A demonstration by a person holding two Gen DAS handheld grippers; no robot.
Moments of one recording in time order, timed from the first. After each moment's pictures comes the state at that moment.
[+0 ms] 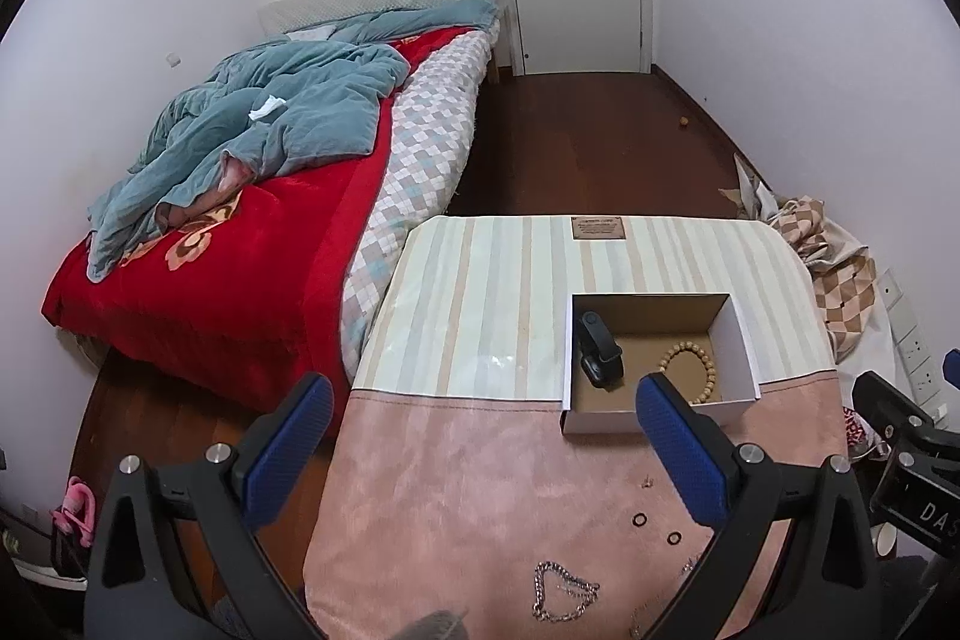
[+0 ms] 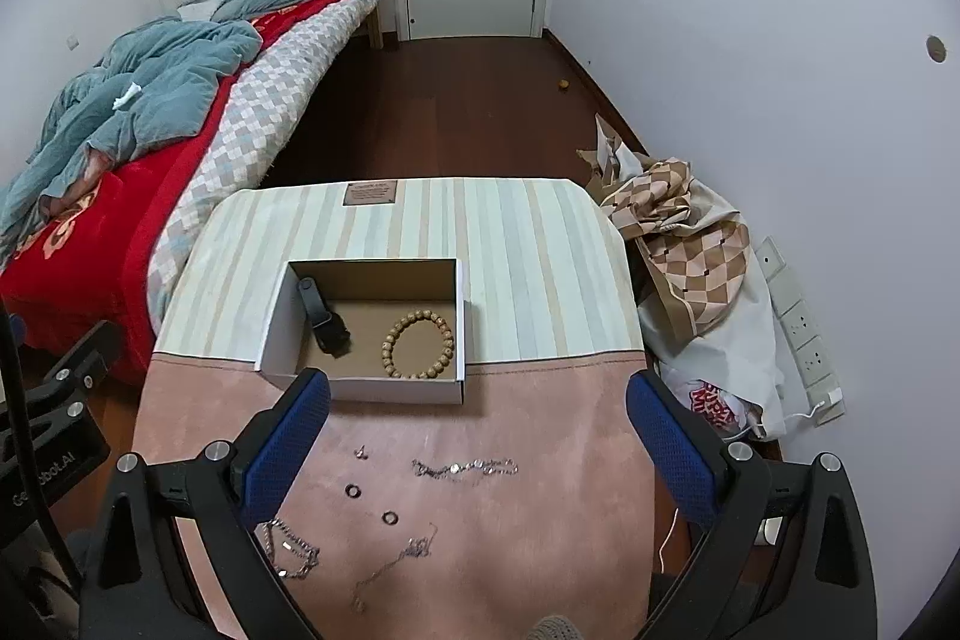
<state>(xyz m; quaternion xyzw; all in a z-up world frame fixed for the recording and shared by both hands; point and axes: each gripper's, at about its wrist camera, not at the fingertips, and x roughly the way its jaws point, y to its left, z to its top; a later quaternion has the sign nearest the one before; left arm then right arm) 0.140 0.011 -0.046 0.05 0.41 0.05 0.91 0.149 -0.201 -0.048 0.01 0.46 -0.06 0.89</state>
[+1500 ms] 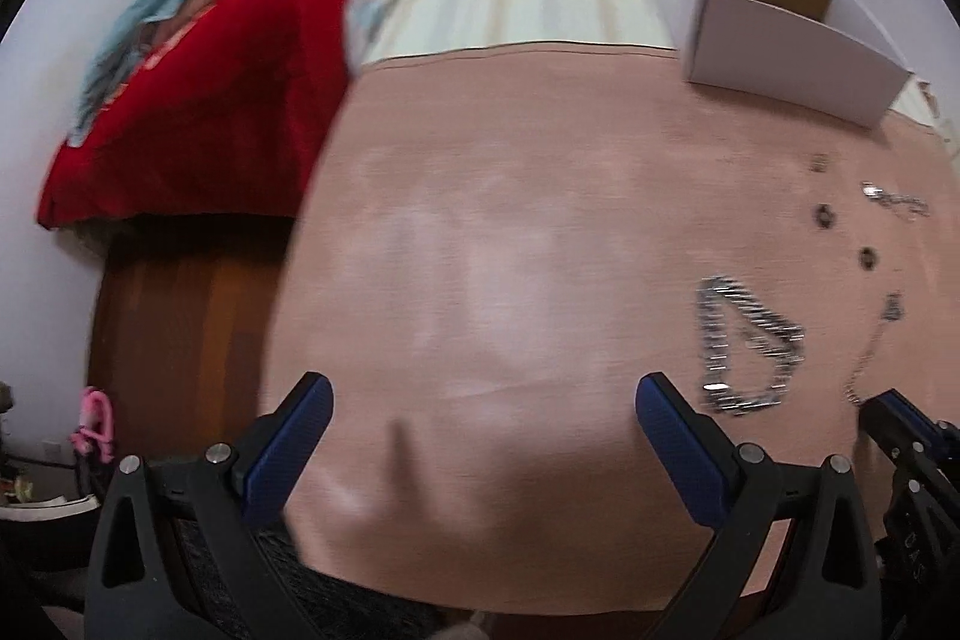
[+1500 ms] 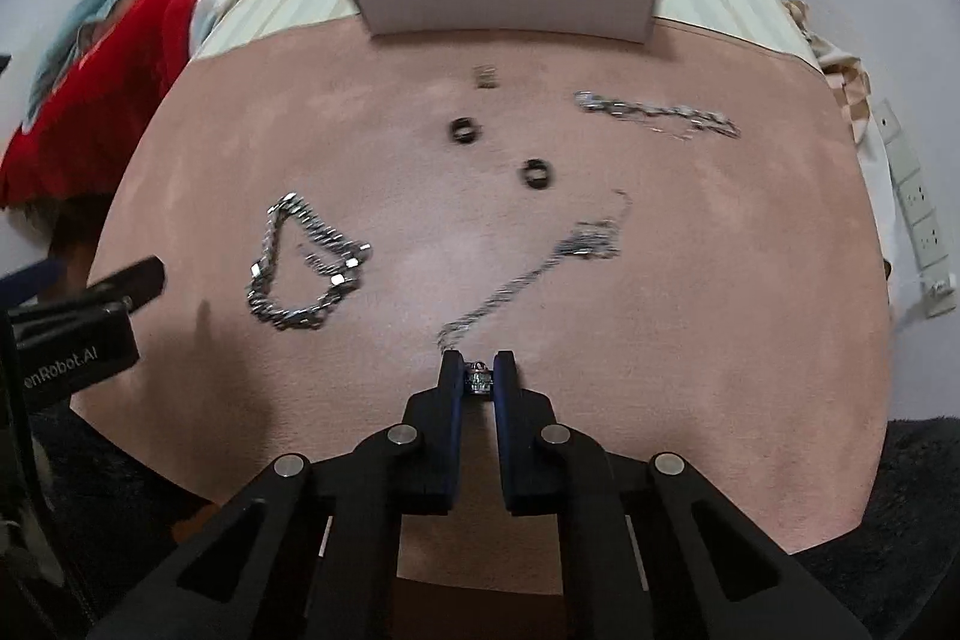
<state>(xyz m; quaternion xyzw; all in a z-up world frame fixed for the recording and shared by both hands) 0.068 0.066 -0.244 0.05 0.58 0.06 0.81 0.035 -0.126 -0.273 0.03 0.59 0.04 0.81</state>
